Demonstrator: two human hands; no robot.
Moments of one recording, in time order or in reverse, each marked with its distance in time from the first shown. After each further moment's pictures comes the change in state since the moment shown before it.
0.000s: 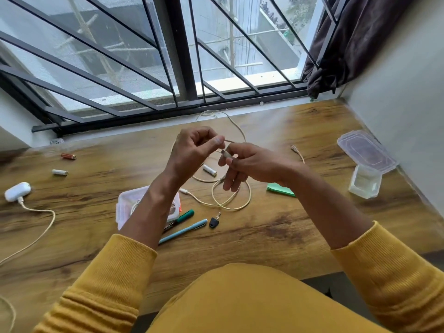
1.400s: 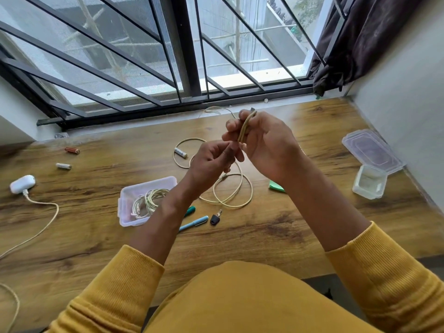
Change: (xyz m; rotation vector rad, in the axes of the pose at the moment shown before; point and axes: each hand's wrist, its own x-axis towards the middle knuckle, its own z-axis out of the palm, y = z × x) left_hand -0.025 0.005 0.037 -0.171 -0.130 -0.042; right_hand 0.005 -0.009 -0.003 0.994 0.197 -0.268
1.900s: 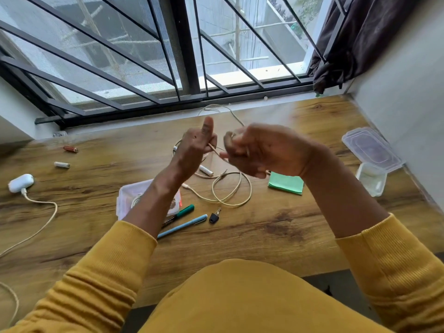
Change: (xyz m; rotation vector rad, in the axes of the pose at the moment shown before) left_hand 0.022 -0.002 -0.031 0.230 0.130 -0.023; right_hand -0.011 -0.025 -0.004 -0.431 -0.591 0.235
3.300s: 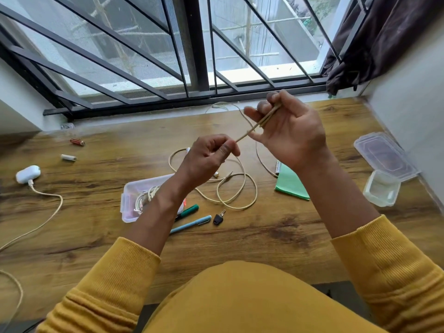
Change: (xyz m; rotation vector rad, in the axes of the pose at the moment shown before) left_hand -0.008 -0.017 0.002 0.021 -0.089 0.096; right_hand 0.019 0.018 -0.040 0.611 0.582 -0.289
